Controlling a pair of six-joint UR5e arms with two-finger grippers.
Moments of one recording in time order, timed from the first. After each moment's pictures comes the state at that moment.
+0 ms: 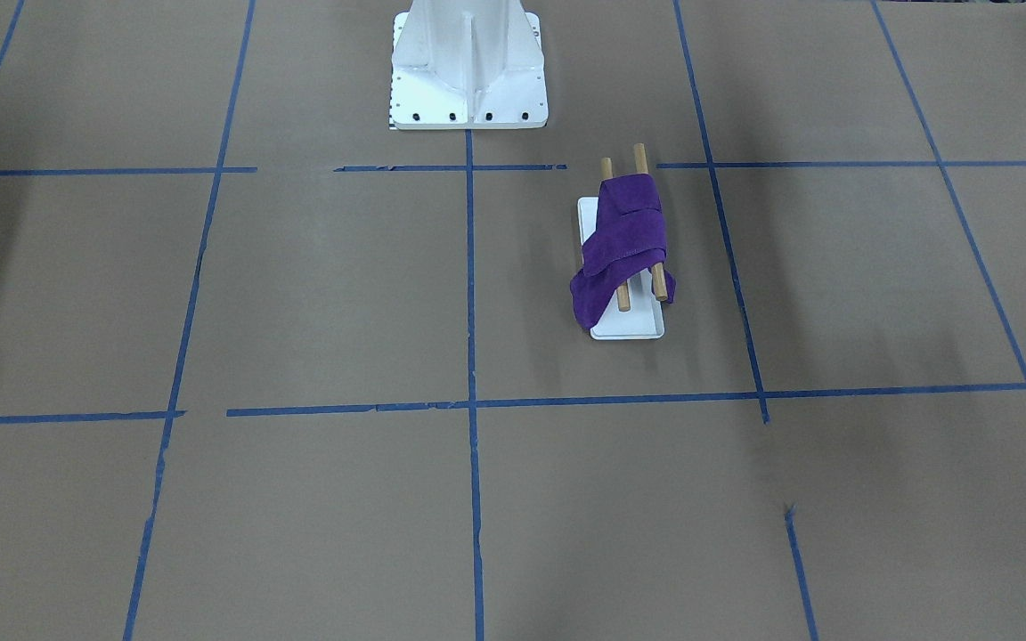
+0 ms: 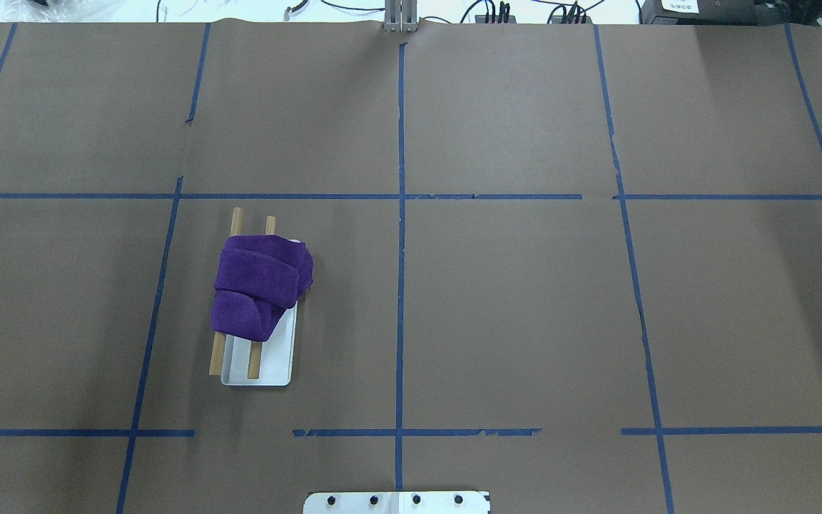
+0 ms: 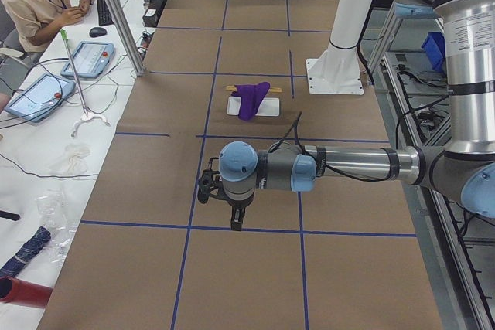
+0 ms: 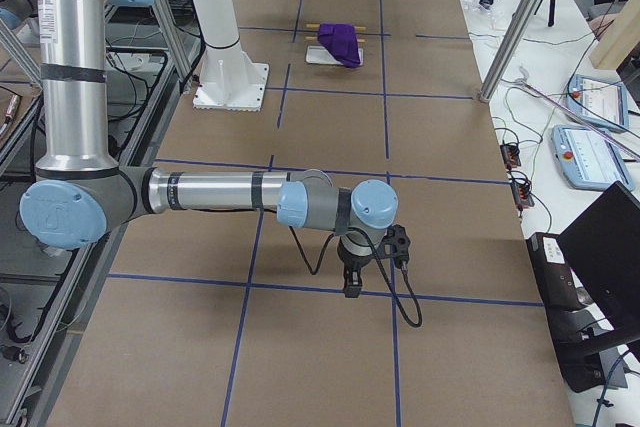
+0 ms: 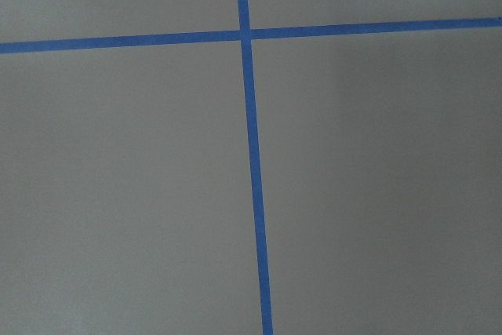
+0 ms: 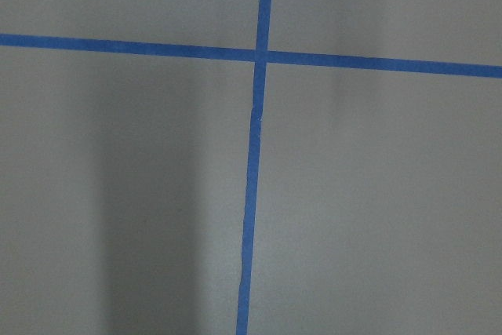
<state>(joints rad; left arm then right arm) -1.57 -1.38 -1.78 -1.60 -2.44 0.06 1.54 -1.61 1.65 -1.70 2.33 -0.09</state>
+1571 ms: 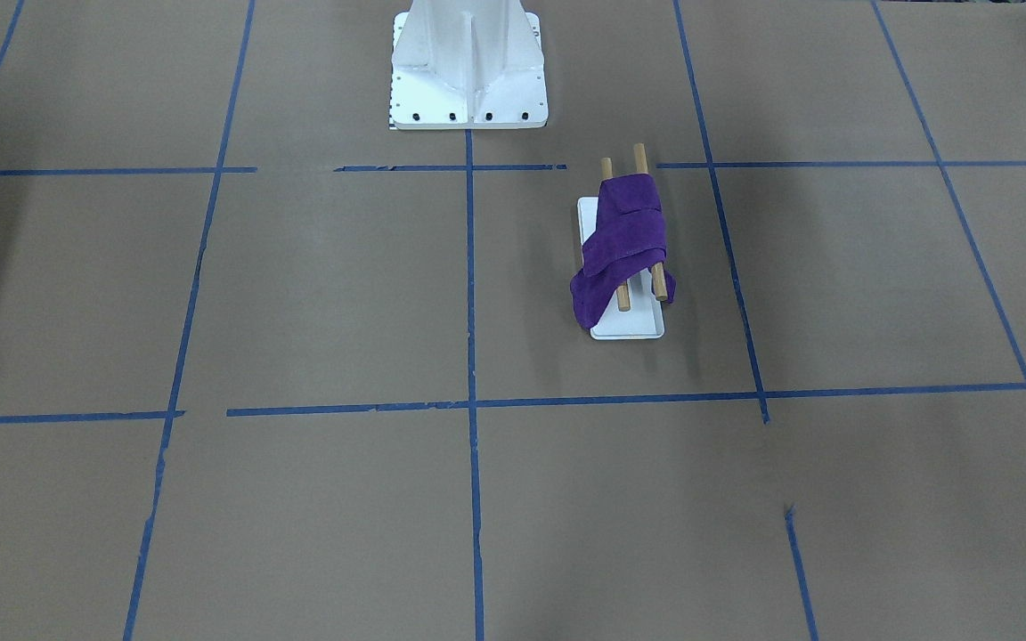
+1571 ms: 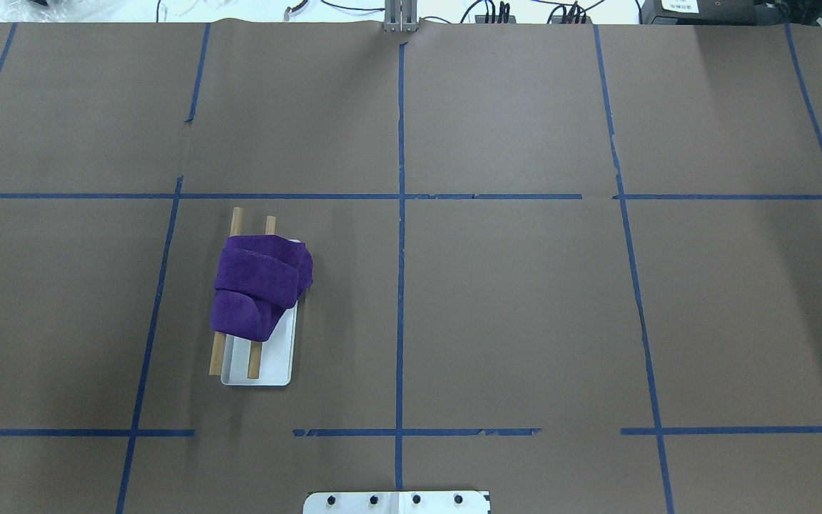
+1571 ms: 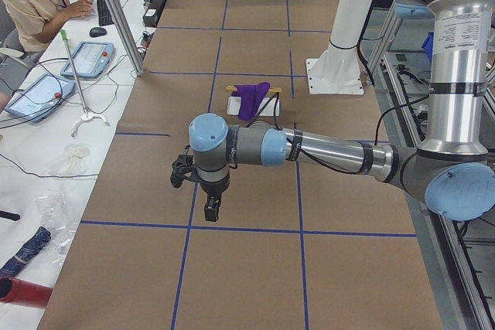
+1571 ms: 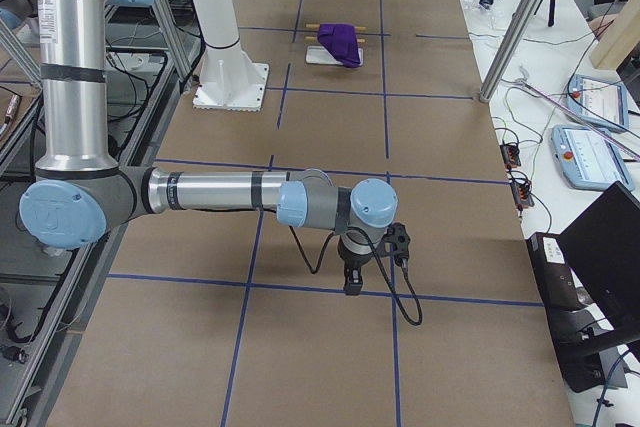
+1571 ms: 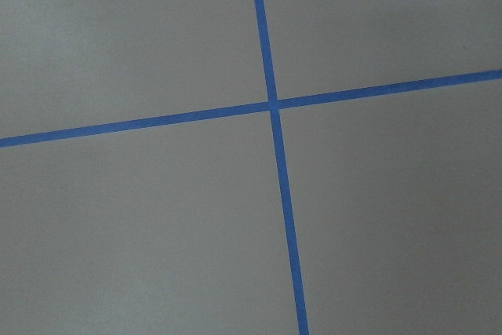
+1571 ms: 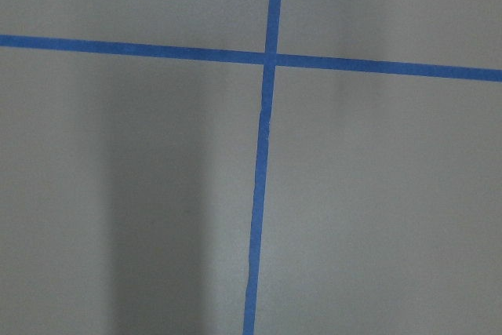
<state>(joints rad) -1.57 -1.54 -1.78 -1.43 -2.29 0.07 1.54 -1.61 1.66 -1.69 2.35 -0.10</state>
